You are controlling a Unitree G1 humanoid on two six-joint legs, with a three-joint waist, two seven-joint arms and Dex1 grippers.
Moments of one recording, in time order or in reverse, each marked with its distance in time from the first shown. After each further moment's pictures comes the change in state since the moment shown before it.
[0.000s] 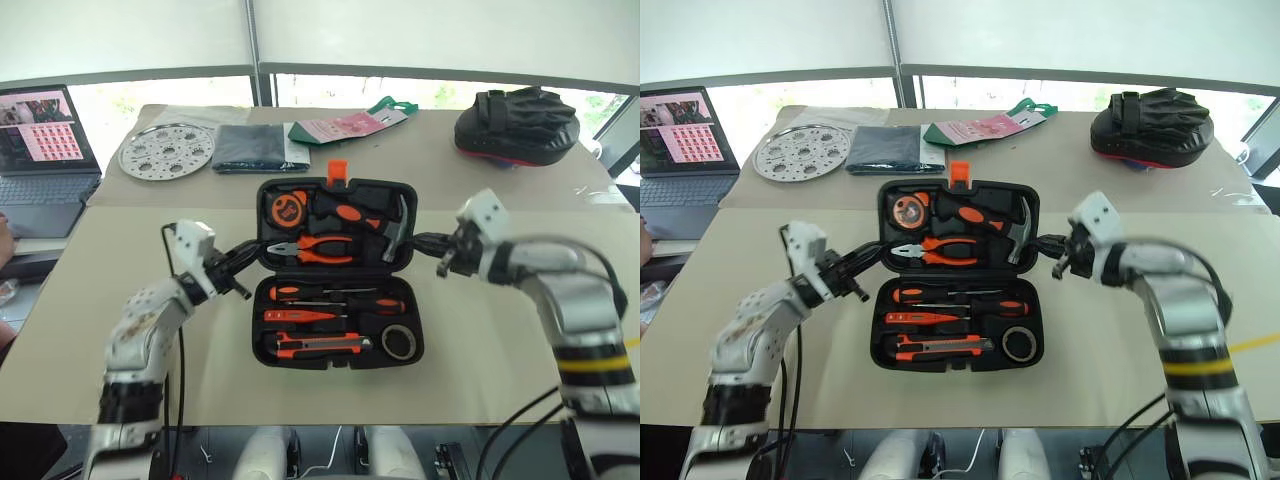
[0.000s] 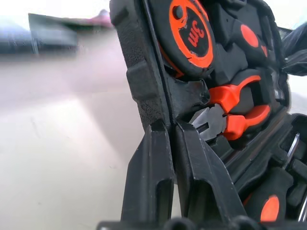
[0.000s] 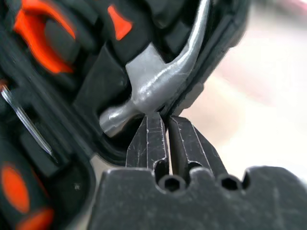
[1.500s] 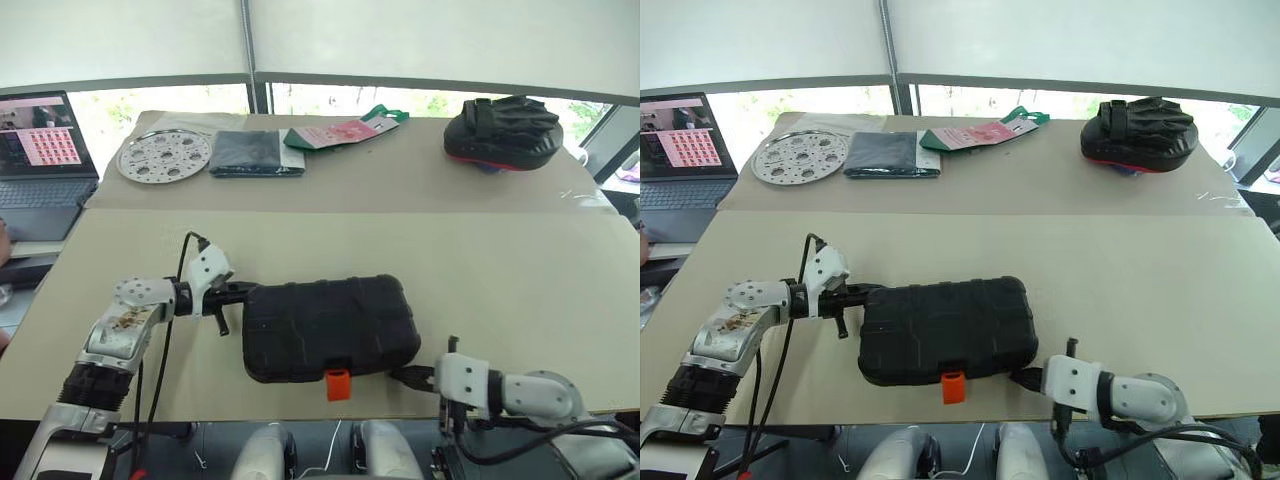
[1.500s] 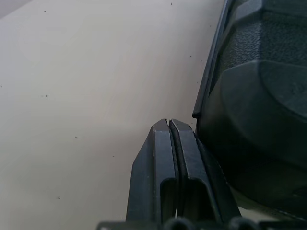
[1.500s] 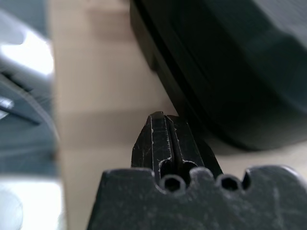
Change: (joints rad) left arm -0.164 0.256 -0.255 0.176 0.090 0.137 -0.221; right arm 0.468 -0.091 0.174 -0.276 -0.129 -0.172 0.018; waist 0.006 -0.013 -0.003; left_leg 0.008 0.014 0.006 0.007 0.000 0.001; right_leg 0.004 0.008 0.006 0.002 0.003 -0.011
